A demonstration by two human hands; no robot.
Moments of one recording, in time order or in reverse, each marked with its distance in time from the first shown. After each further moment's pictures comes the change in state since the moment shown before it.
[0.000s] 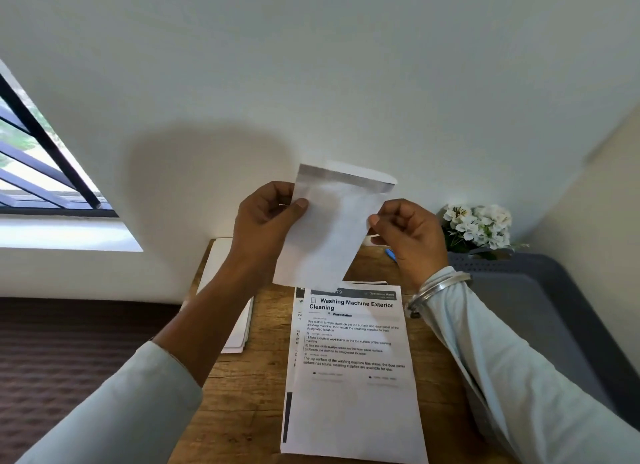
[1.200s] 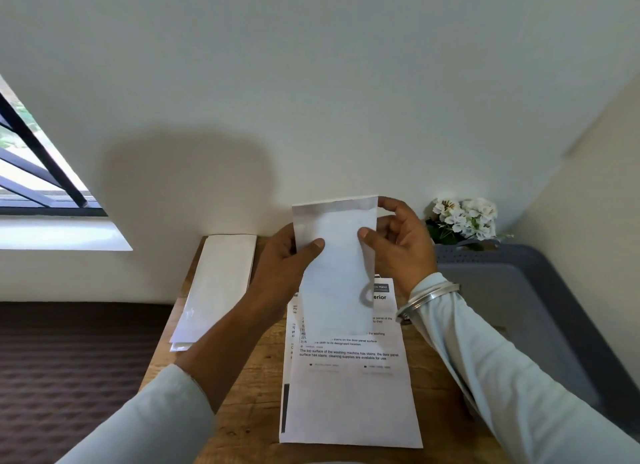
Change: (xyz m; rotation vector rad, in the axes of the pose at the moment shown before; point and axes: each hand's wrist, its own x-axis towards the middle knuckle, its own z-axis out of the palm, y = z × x) left_hand -0.043 -0.037 0.019 -0.094 -0.121 -0.257; right_hand -0.017 0.019 -0.004 -0.120 0.017 -0.002
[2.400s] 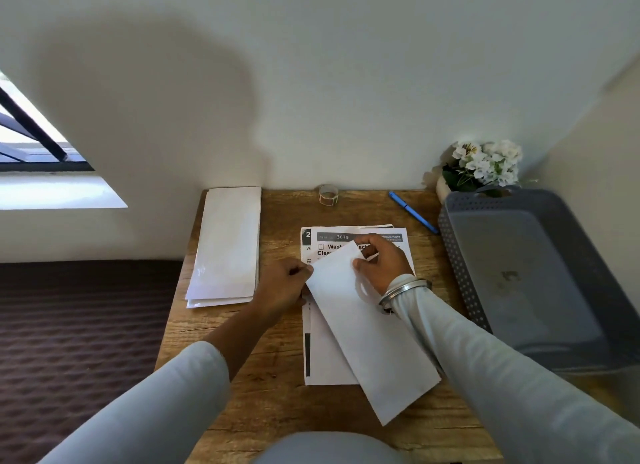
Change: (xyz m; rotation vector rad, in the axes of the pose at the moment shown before) left_hand -0.020 -0.120 -0.060 0.398 -0.024 -0.465; right_hand -0.054 0.109 0.029 -0.604 -0.127 0.464
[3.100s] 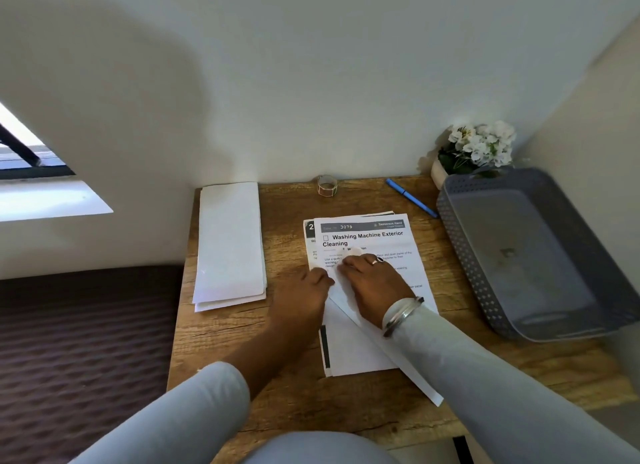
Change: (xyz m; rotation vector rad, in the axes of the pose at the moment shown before) left_hand -0.014 -0.047 0.005 1.112 0.037 0.747; right_hand -0.040 0.015 0.042 -0.941 -0.109 -0.469
